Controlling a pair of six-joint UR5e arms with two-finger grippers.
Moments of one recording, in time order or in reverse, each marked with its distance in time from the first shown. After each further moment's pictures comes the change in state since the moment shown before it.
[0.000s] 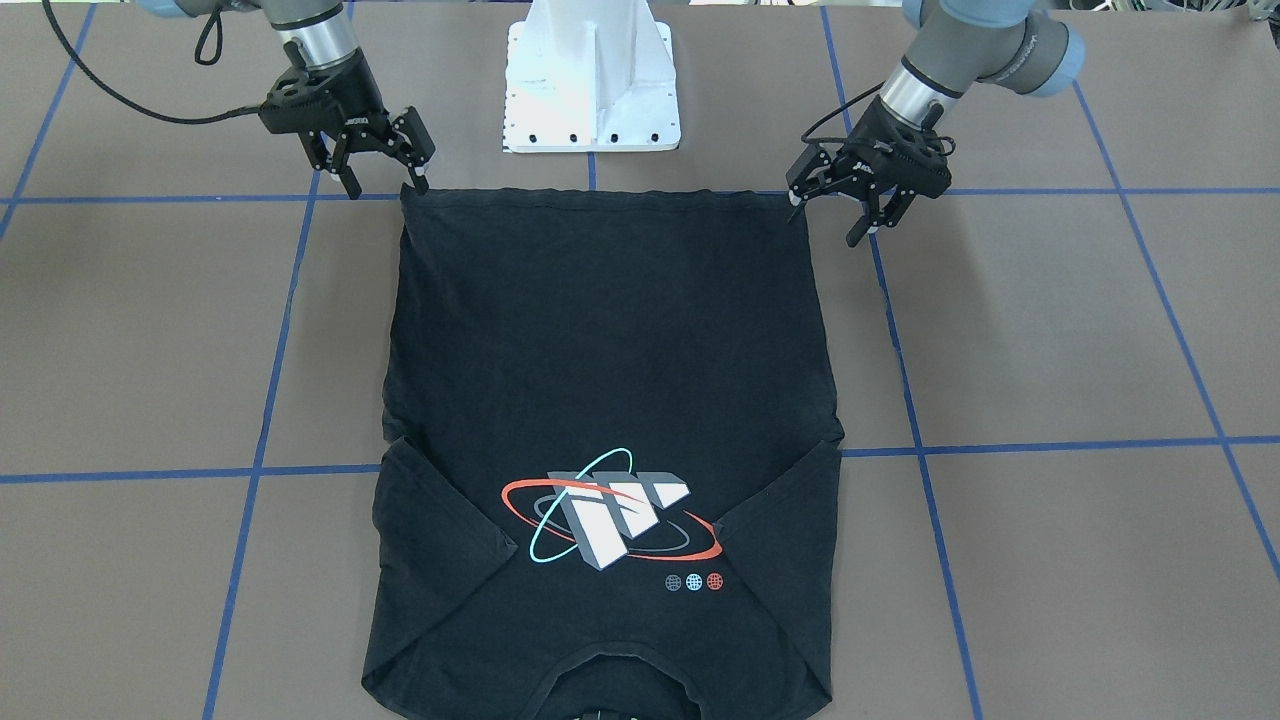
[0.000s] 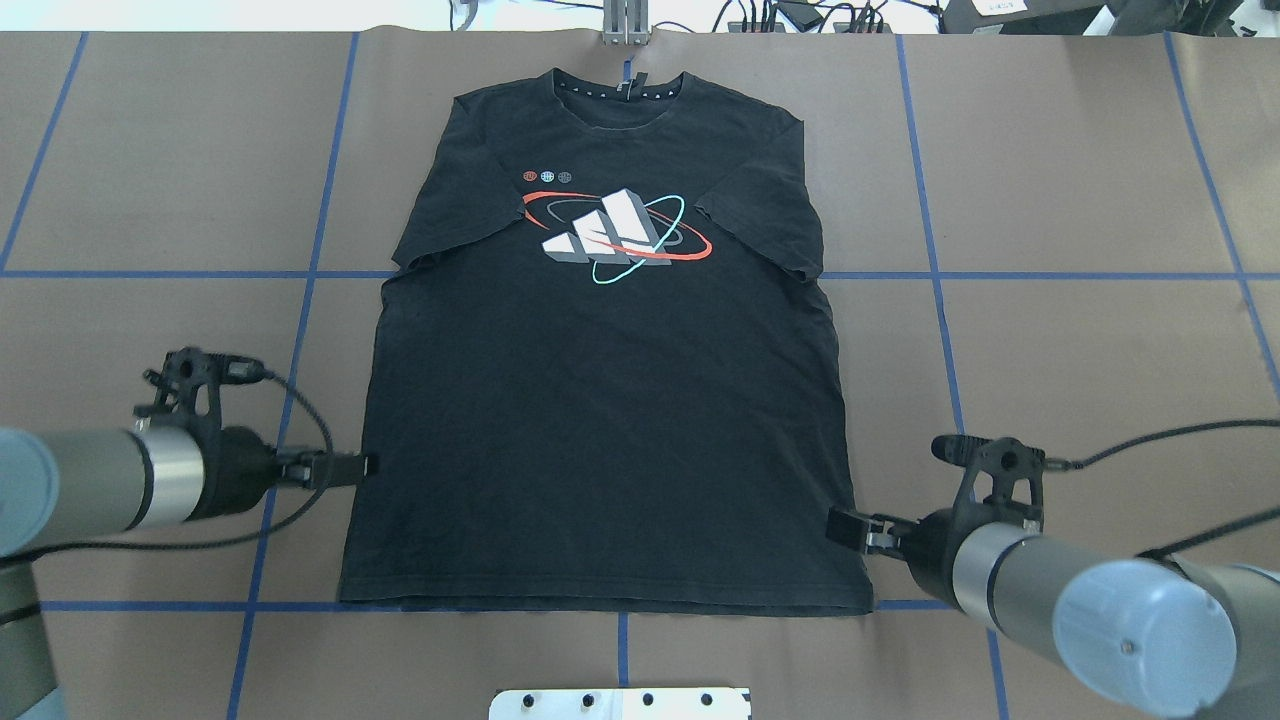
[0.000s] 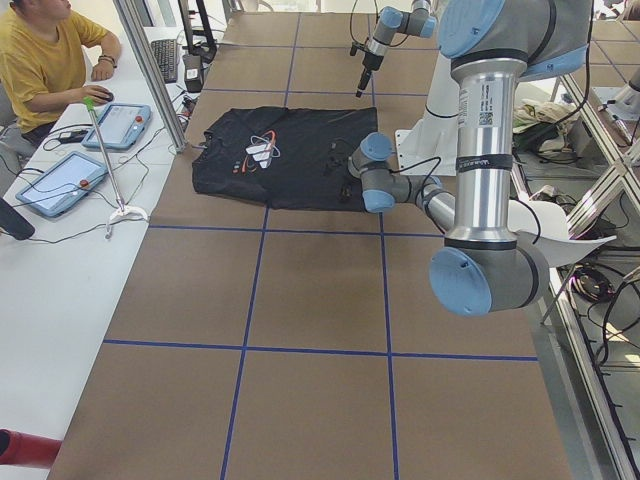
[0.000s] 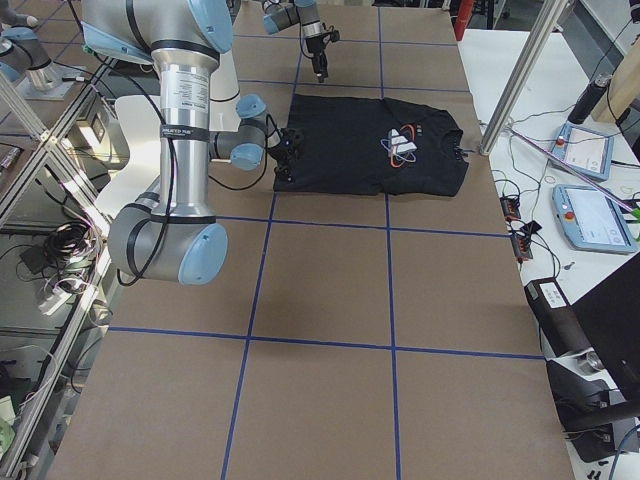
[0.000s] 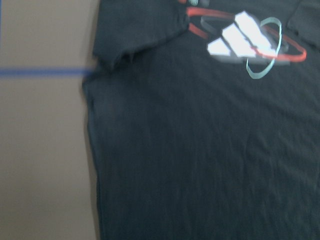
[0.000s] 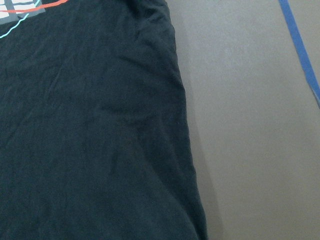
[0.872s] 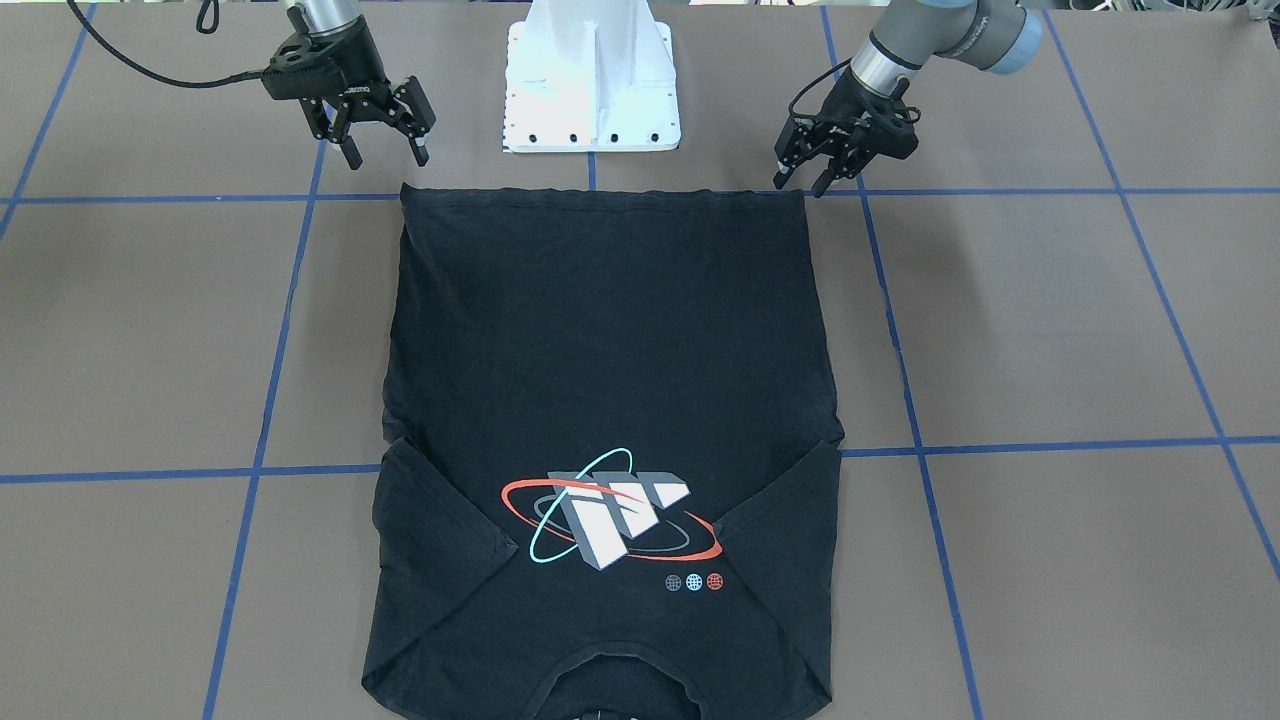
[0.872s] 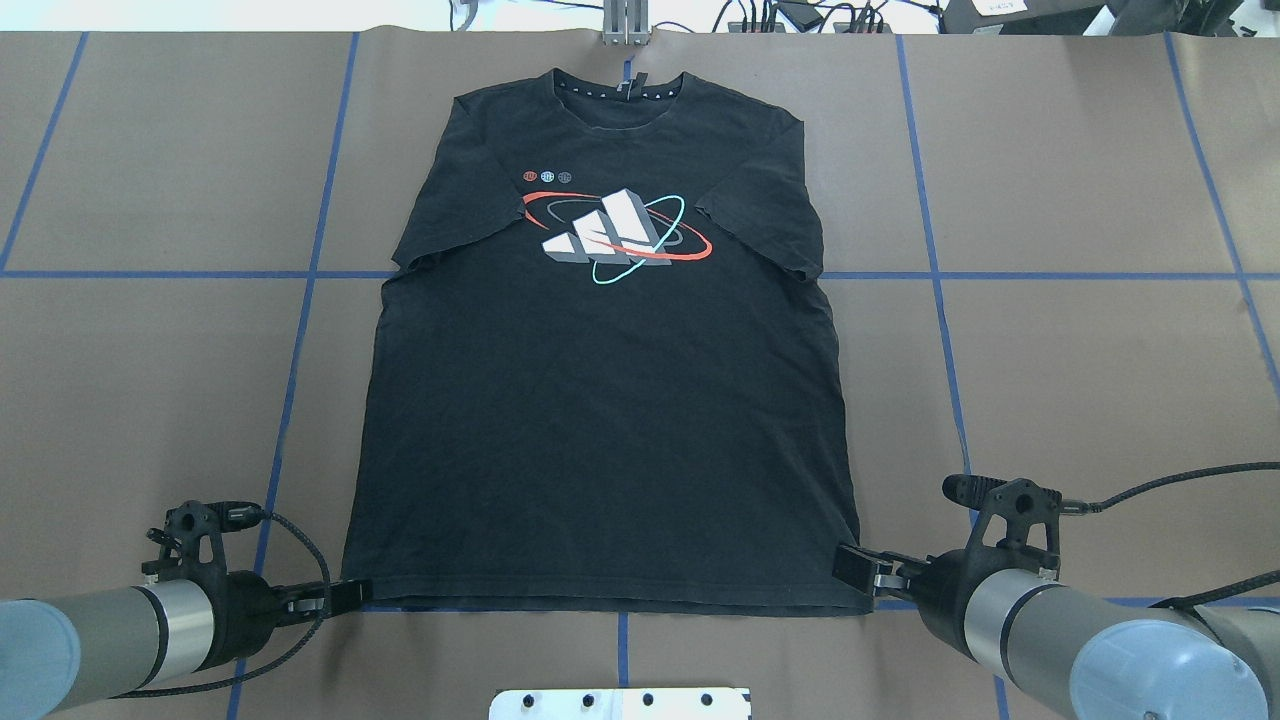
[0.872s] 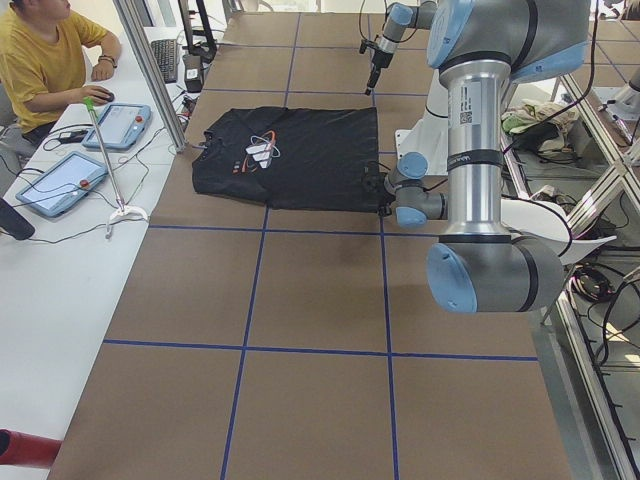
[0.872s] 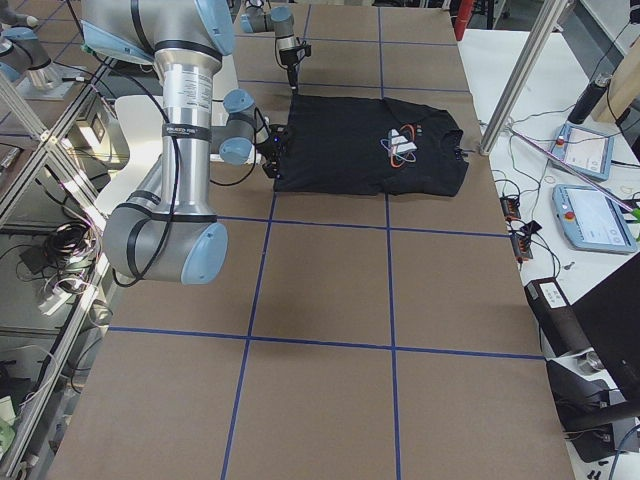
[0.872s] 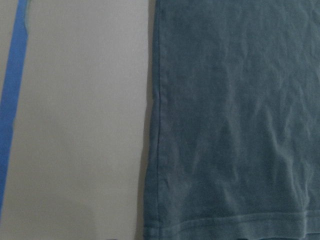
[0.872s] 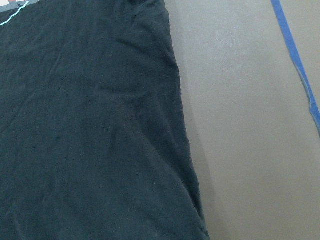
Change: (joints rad) left arm 0.255 0.065 0.020 -0.055 0.169 -0.286; right arm -0.057 -0.024 0.055 -0.054 -0.038 0.048
